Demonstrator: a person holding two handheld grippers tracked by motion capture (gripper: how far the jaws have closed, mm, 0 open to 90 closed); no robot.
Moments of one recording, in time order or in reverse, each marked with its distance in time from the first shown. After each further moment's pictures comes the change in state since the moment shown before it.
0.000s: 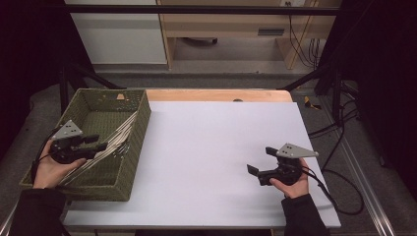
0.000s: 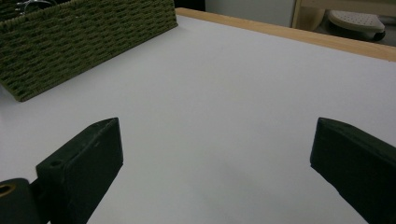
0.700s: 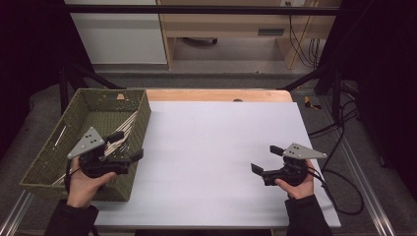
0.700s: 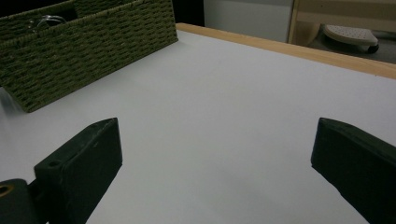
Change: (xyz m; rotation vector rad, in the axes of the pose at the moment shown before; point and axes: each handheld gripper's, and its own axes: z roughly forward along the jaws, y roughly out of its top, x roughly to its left) left arm -0.110 0.033 0.007 -0.316 -0.131 -0.052; right arm -0.001 0.004 -0.014 -0.053 -0.002 -0.001
